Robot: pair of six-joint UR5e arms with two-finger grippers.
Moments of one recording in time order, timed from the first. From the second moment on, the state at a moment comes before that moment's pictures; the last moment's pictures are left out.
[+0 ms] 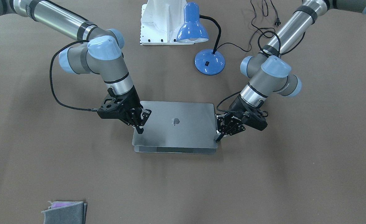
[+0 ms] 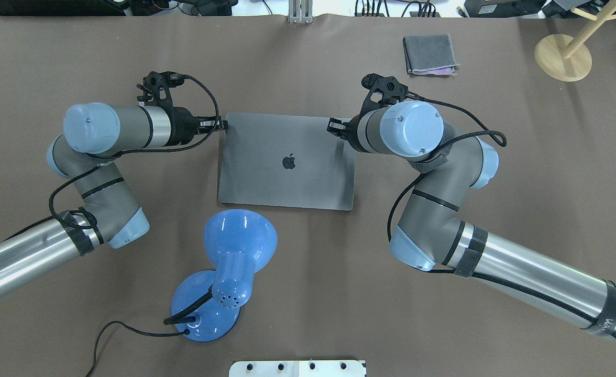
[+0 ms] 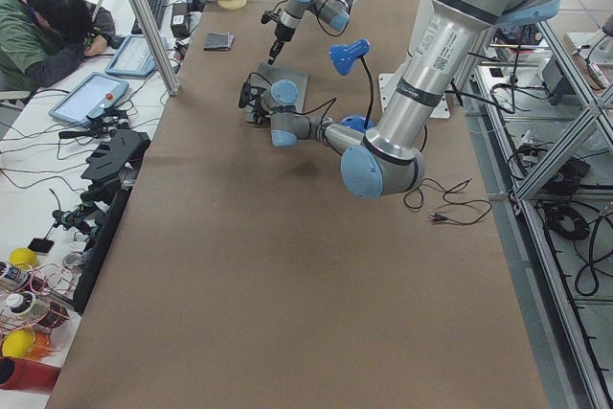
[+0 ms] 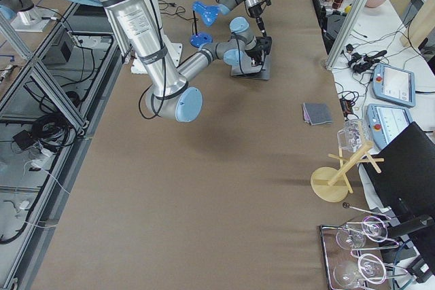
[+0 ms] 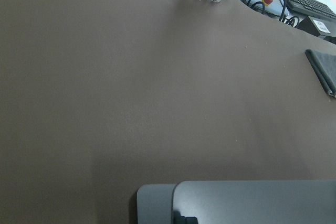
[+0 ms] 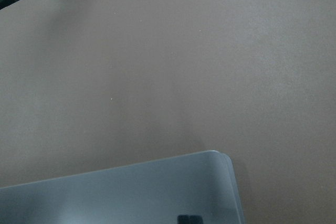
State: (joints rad) left arm -0.69 -2.11 -1.24 -2.75 -1.76 -1.26; right arm 0.59 -0.95 1.48 -1.04 1.60 1.46
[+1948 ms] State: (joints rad) left arm -1.15 -1.71 -1.90 -1.79 -2.16 -0.37; right arm 1.03 -1.51 2.00 -1.37 2.12 0.79
